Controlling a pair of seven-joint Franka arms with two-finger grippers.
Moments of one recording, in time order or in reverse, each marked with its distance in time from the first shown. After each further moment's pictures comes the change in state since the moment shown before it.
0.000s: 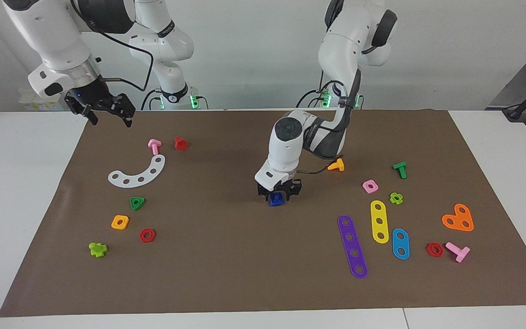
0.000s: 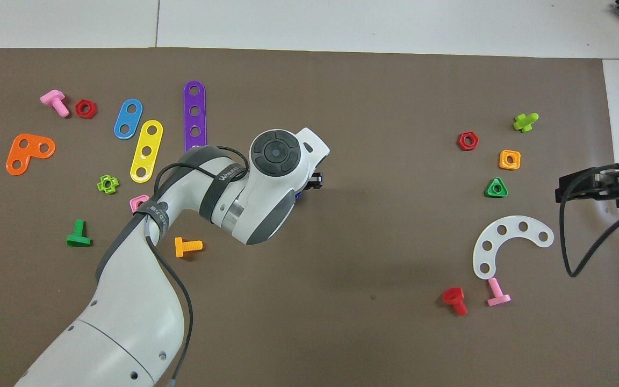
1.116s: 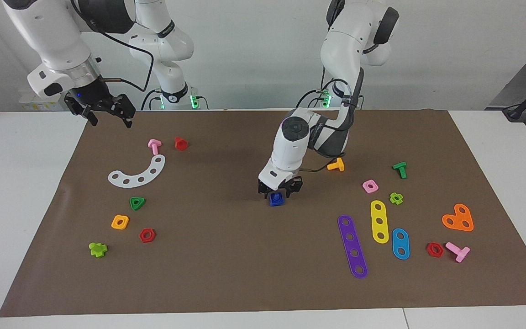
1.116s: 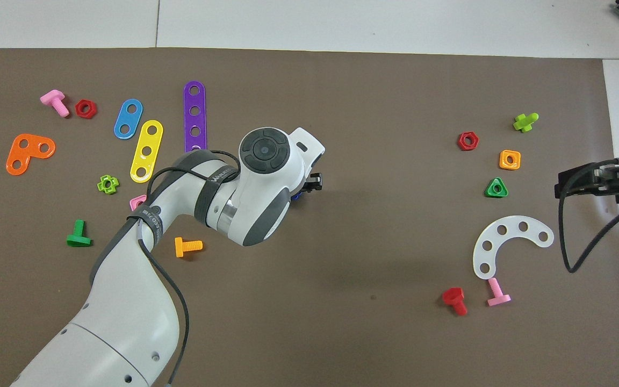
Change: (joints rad) left arm 0.007 -0.019 -0.001 -0.026 -0.080 0.005 0.002; right arm 0.008 0.014 0.001 0.024 0.000 0.000 0.033
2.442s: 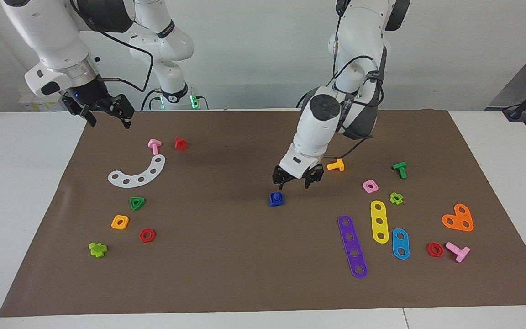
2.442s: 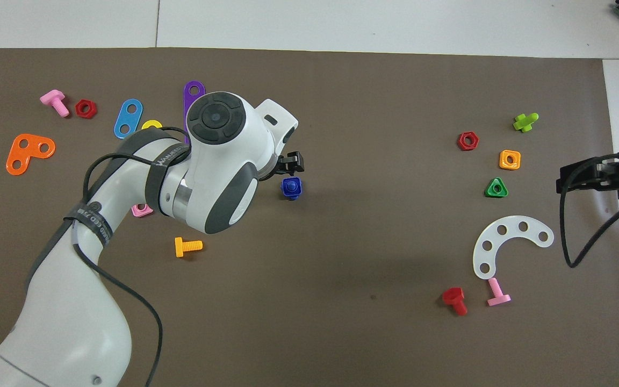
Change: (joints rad) left arm 0.070 -0.086 -0.004 0.053 -0.034 -0.127 0.032; right arm 0.000 0.011 0.000 0.023 0.000 0.001 0.013
